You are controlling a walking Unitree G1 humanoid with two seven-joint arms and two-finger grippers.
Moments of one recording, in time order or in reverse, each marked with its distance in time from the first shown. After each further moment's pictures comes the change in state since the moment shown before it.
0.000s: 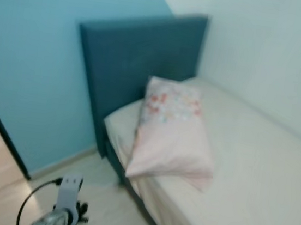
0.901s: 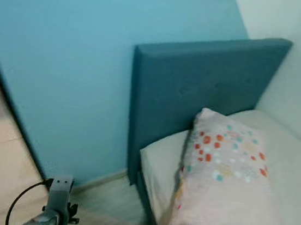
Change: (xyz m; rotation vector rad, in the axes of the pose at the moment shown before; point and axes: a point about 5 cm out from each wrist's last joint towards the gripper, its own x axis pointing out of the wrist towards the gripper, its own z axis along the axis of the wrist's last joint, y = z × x) left arm -0.001 0.011 0.002 -0.012 -0.009 0.030; right arm 0.003 0.006 0.008 0.045 -0.008 -0.069
